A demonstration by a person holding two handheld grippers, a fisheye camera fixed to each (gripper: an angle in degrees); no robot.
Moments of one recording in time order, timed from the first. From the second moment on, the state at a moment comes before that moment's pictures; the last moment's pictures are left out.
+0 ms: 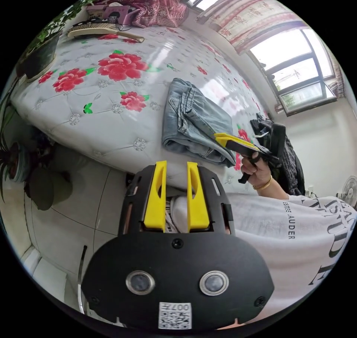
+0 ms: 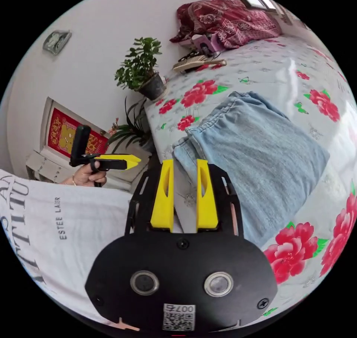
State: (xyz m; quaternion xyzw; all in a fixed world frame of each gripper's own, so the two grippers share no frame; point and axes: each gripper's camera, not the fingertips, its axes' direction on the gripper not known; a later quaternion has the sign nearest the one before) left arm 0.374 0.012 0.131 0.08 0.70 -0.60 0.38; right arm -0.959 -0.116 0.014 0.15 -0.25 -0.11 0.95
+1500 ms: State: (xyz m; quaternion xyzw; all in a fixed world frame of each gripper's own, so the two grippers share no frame) left arm 0.291 -0.123 0.517 0.09 0.67 -0.56 0.49; right arm -0.830 -0.687 -0.002 0.20 -0.15 0.19 0.95
